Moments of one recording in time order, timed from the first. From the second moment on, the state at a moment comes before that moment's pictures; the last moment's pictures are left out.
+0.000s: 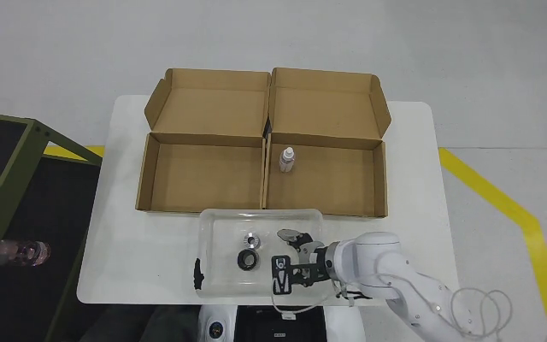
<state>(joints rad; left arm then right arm) -0.19 -0.18 -0.57 -1.44 2.04 -0.23 0.13 -1.23 -1.03 0.87 -2.05 -1.29 -0.84 0.82</state>
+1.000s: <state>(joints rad) -0.19 -0.18 -0.57 -1.44 2.04 -0.23 0.13 -1.13 -1.06 0.74 -1.97 -1.29 -0.82 0.91</state>
